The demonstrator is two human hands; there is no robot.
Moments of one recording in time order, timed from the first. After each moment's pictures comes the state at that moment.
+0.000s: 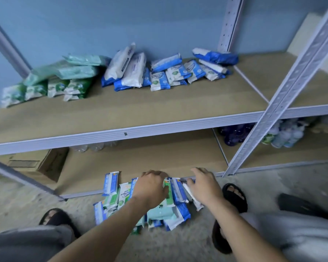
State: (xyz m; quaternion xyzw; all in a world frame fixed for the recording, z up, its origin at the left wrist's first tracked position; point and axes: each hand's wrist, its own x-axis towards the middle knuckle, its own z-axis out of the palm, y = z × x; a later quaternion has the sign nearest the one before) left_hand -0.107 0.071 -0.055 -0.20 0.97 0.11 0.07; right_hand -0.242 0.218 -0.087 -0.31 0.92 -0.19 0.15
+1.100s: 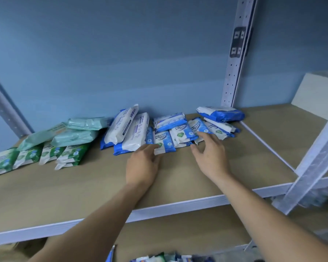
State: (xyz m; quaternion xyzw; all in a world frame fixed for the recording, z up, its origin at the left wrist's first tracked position) left_hand -0.260 -0.084 0.074 -0.29 0.89 0.20 -0.29; right_hand -0.409 0.066 0.079 -0.31 0.85 -0.41 -0.09
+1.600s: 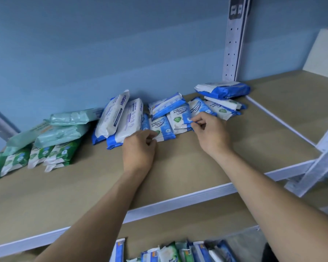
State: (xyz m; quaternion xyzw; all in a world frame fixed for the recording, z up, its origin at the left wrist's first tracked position) left_hand -0.281 -0.103 0.068 -0.29 0.86 0.26 -0.32; right_hand -0.437 0.039 0.059 -0.29 0.82 -0.49 -0.07
